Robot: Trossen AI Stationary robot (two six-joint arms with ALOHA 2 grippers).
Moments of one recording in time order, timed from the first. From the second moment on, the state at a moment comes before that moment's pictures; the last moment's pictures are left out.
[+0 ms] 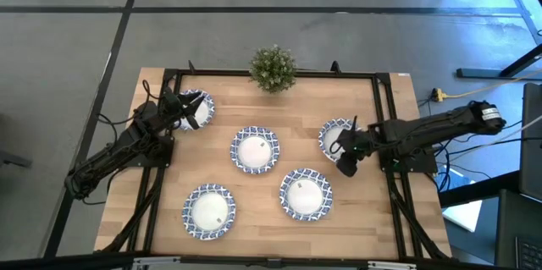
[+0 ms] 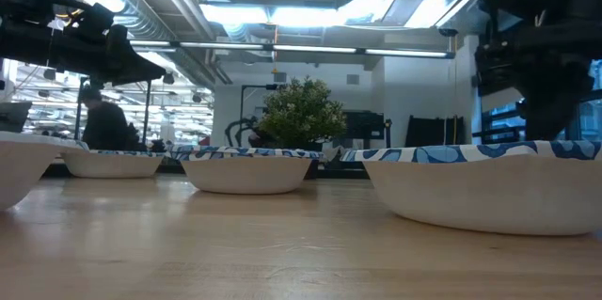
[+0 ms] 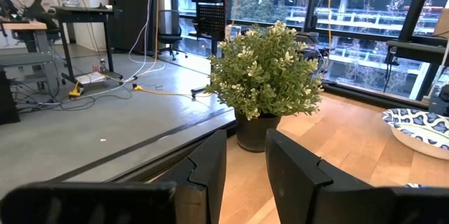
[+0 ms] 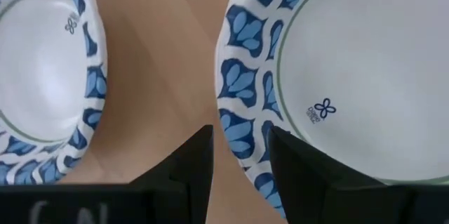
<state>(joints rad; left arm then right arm) 0.71 0.01 0.02 -0.02 -0.04 -0.08 0.10 1.02 0.52 -0.65 -0.04 0.75</state>
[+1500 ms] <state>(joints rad) 0.71 0.01 0.02 -0.02 -0.04 -0.08 0.12 1.15 0.52 -0.60 -0.05 0.67</state>
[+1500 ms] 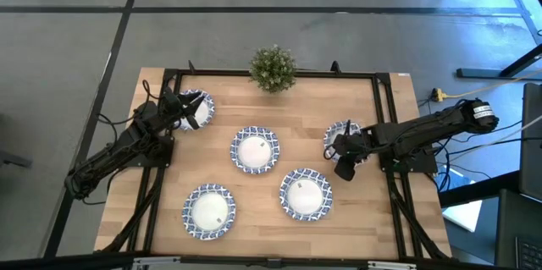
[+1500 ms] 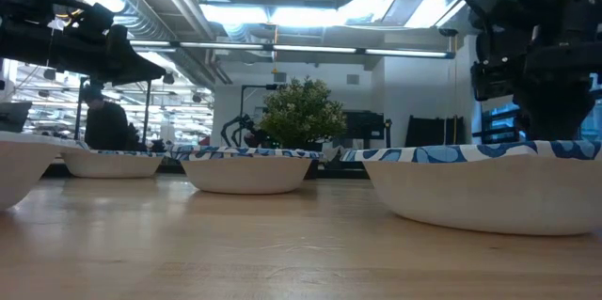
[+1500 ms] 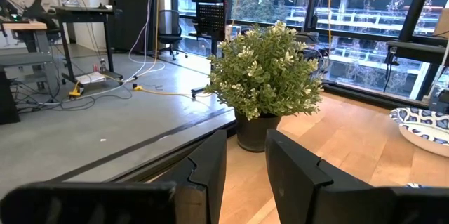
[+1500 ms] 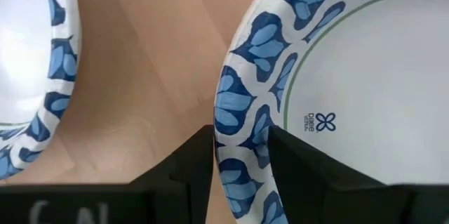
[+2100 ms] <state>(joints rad) 0.71 0.01 0.02 -0.02 -0.04 -0.08 0.11 1.14 0.52 -0.60 -0.03 0.68</state>
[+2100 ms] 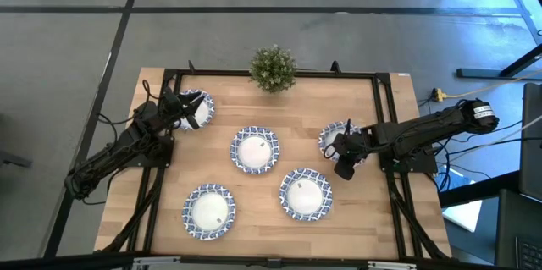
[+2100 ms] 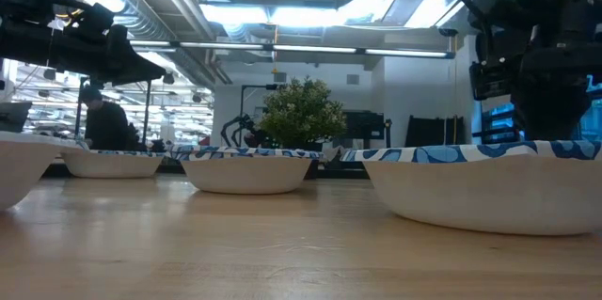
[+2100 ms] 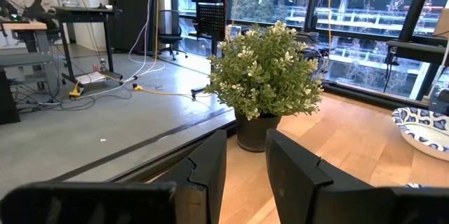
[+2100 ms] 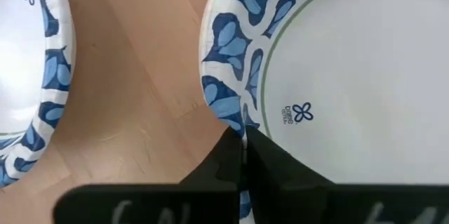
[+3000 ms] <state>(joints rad) 0.71 0.01 0.02 -0.02 -0.04 -0.08 -0.02 1.18 0.79 -0.61 0.01 0.44</state>
